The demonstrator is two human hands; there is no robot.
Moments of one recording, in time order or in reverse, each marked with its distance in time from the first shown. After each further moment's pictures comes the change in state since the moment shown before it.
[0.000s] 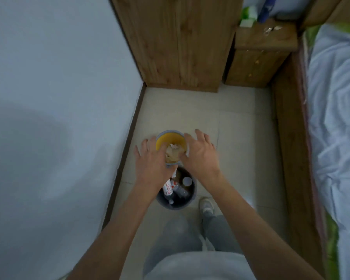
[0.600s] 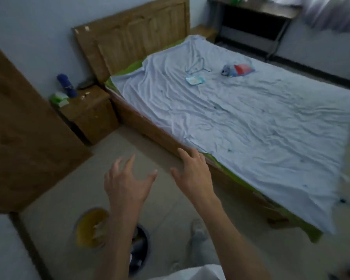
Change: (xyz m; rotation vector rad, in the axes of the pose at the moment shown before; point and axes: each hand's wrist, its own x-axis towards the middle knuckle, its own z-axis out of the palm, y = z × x) left_hand -0.093 0.178 -0.138 -0.456 0.019 0.617; right_hand -0.284 0.057 -0.152 0.166 0.592 0.907
